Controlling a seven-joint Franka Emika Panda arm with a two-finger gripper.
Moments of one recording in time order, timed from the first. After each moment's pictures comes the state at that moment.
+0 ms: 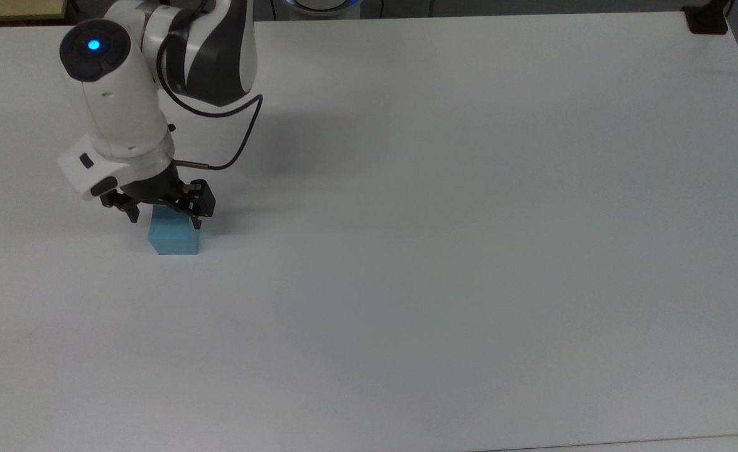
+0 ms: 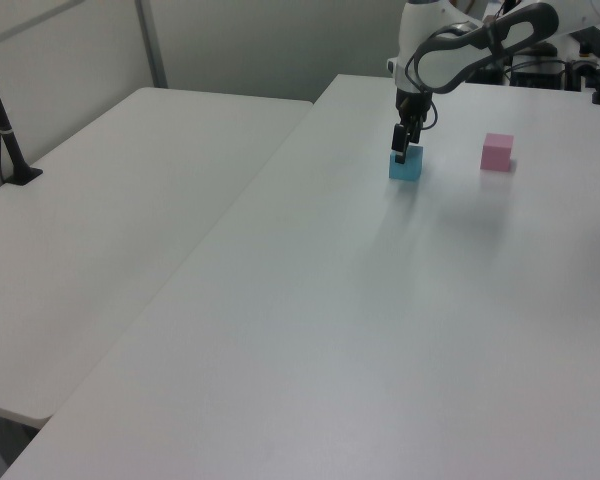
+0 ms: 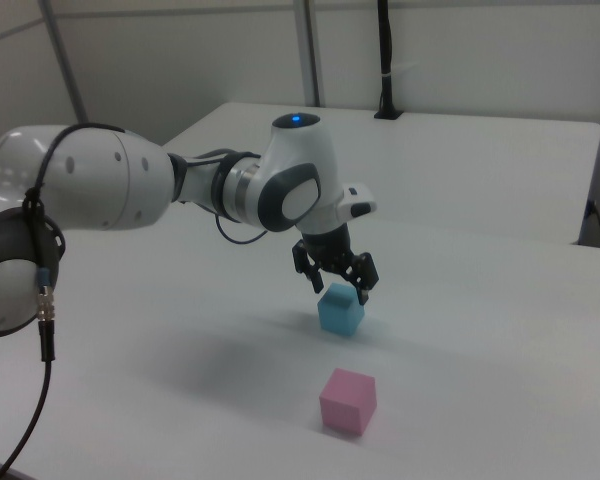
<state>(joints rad) -0.28 0.52 0.05 -1.57 -0.10 2.20 -0.14</state>
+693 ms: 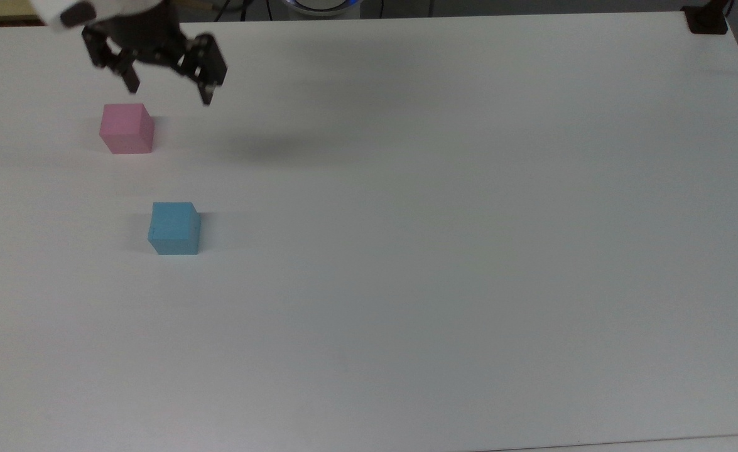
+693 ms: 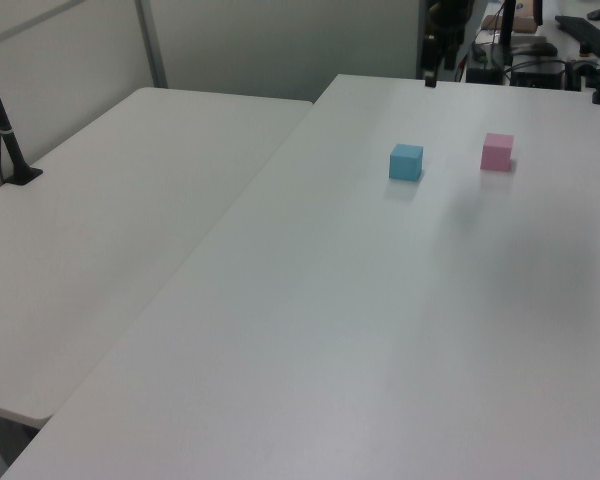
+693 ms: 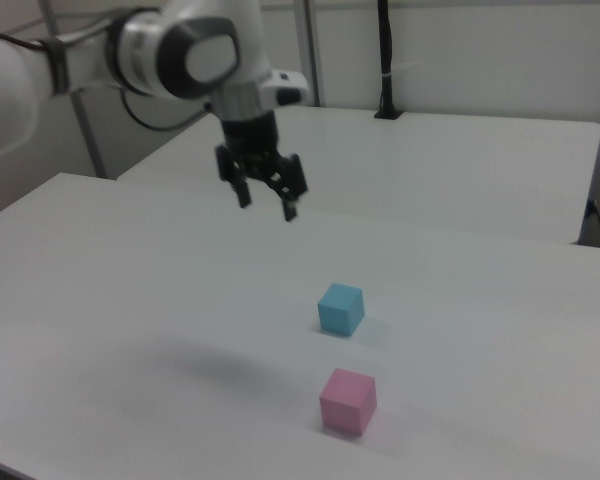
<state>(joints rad) -0.24 0.17 0.05 -1.53 -0.05 1.75 -0.05</state>
